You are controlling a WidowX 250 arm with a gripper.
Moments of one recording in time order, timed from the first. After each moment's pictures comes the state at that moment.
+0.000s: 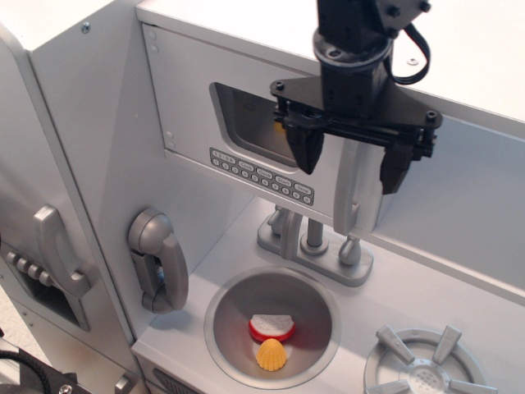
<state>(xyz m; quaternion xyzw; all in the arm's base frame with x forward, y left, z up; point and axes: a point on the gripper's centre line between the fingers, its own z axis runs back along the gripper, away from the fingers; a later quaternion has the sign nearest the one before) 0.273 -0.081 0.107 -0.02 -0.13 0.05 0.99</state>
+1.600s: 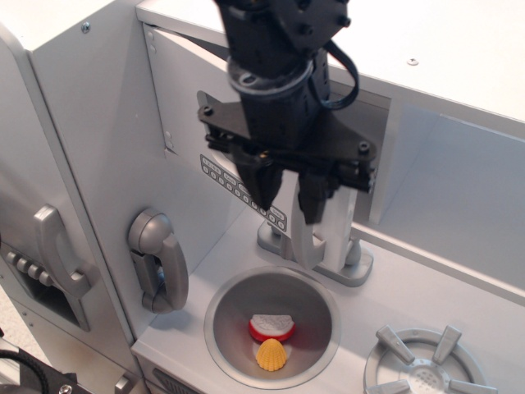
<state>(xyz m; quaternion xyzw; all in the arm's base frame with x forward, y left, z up) 0.216 -0.065 0.116 -0.04 -0.11 0.02 0.99</state>
